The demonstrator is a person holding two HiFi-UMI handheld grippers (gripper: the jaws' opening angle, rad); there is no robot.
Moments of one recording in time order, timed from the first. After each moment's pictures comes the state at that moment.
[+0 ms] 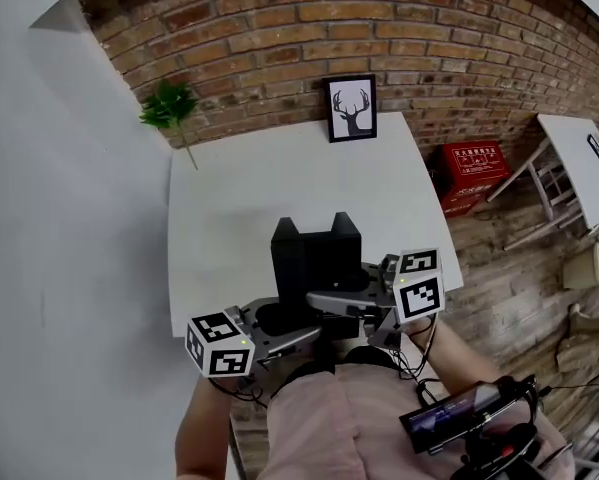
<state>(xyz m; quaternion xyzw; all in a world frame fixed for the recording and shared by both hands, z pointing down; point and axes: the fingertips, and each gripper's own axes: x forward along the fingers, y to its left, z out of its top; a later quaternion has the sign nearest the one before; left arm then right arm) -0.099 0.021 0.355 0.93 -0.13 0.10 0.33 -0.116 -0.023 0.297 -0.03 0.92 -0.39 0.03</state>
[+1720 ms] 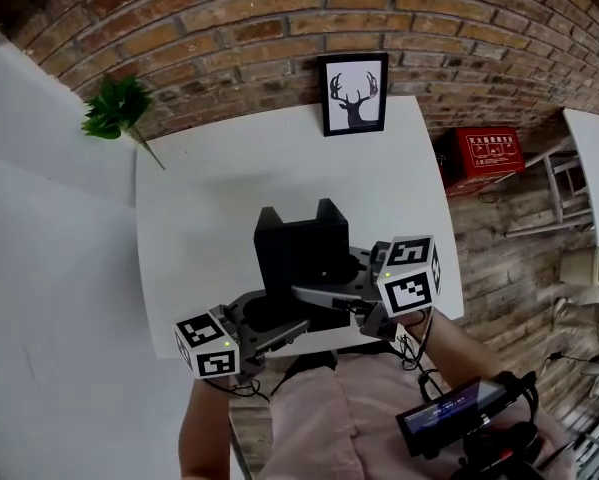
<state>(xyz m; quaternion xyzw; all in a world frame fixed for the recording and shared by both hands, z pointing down) -0.087 -0.114 0.401 0.91 -0.16 0.04 0.38 -0.106 -0.163 0.358 -0.03 0.90 -0.43 -0.02</state>
